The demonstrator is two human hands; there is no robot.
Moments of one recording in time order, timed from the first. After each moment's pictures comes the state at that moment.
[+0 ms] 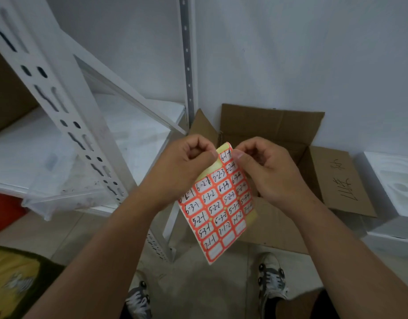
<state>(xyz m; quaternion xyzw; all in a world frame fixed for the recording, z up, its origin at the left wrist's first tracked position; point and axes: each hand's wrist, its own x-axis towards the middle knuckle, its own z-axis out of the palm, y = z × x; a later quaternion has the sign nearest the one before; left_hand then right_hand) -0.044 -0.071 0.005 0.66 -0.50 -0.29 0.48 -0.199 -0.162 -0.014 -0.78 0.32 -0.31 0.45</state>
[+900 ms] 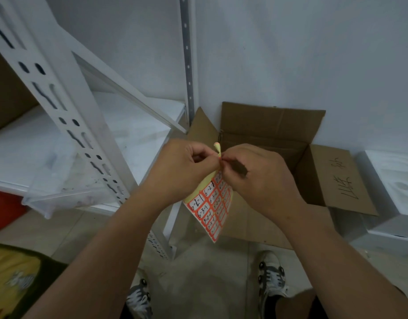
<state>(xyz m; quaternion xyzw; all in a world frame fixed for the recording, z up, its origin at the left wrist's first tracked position) -0.047 -0.072 0.002 0.69 -0.53 -0.21 0.44 -0.186 -0.156 -0.024 -0.90 0.23 -0.34 0.13</state>
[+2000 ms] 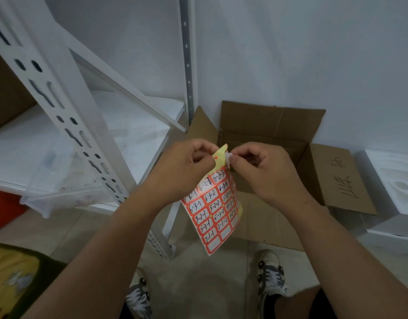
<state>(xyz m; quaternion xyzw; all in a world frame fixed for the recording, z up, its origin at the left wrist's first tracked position) -0.044 -0.077 -0.001 0.70 -0.53 -0.25 0.41 -0.193 -0.161 -0.019 -0.81 0.32 -0.31 0.37</state>
